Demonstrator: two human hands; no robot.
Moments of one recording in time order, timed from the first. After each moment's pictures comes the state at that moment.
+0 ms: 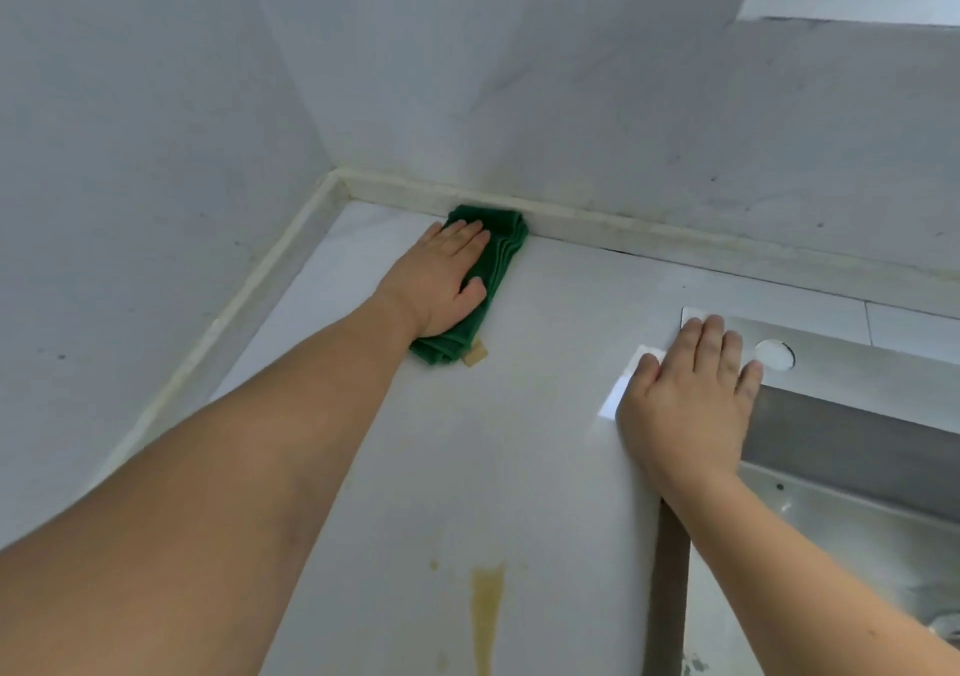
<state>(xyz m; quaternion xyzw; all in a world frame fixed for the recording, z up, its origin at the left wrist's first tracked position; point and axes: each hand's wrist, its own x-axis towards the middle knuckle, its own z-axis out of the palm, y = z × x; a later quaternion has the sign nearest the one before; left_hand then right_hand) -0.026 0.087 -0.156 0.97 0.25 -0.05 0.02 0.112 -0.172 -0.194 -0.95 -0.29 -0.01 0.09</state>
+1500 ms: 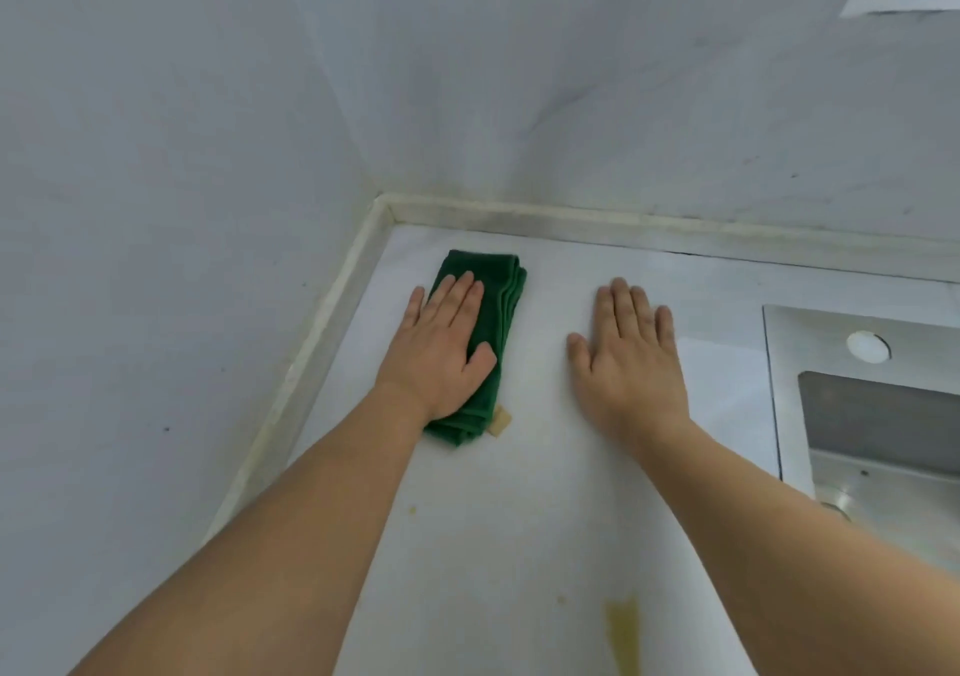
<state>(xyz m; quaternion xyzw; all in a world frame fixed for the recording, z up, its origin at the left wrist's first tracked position) -0.110 0.090 -0.164 0.95 0.29 -0.06 0.03 0.047 -0.069 -0.176 -0.90 -0.43 0.07 0.09</state>
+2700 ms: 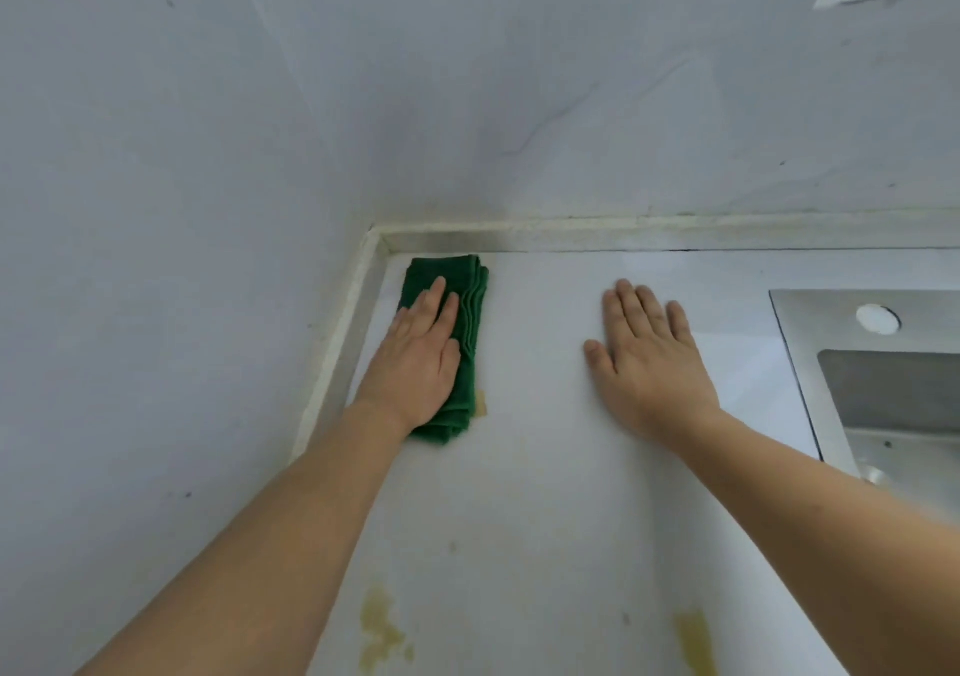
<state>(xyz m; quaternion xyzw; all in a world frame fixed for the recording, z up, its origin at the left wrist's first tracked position) -0.128 0.135 -0.167 0.96 0.26 0.00 0.10 0.051 -0.066 -0.177 -0.90 -0.43 0.08 0.07</state>
